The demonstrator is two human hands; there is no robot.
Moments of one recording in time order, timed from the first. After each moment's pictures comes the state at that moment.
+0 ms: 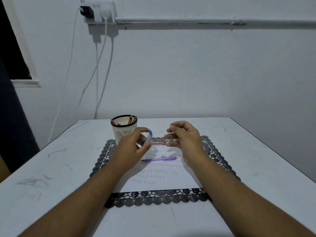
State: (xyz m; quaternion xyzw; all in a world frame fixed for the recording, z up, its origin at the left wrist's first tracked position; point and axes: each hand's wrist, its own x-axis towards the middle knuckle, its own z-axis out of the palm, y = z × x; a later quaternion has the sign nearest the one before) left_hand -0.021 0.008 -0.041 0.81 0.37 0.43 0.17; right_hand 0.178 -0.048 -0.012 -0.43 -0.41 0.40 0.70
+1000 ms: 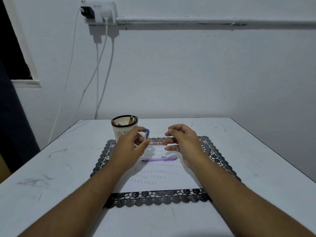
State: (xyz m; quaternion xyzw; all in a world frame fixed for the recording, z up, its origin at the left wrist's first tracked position) left_hand -0.019 0.002 -0.035 0.77 0.39 0.47 0.19; right_hand 0.178 -0.044 -0.020 -0.44 -0.42 0.43 0.67
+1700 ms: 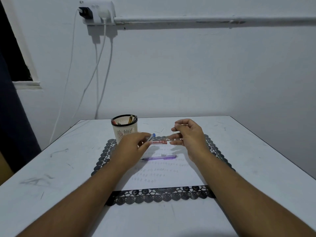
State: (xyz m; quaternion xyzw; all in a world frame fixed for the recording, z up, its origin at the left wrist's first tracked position) left_hand -0.016 0.010 -0.037 0.83 0.39 0.39 0.09; right_hand 0.193 -0.042 -0.010 -0.46 -0.41 0.38 0.69
